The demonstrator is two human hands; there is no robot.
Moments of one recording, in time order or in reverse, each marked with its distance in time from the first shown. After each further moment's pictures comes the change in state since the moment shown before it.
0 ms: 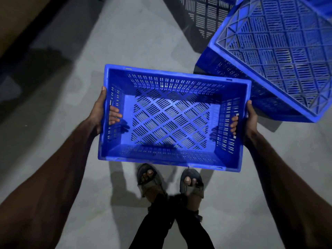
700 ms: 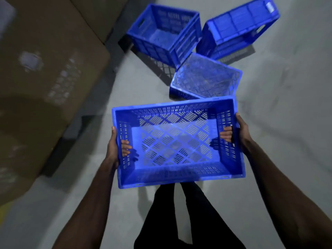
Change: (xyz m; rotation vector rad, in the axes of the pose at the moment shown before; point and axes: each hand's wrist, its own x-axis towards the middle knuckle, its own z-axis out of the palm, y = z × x) left_hand -0.500 0.102 -0.038 -0.040 0.008 0.021; right_hand -0.479 -0.113 -0.157 0.026 -0.034 0.023
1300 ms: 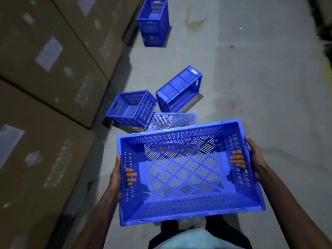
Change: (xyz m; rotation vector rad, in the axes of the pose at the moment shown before) left_hand -0.204 0.060 0.177 0.178 -0.145 0.248; right_hand -0.169 0.026 -0.246 0.396 0.077 -0.186
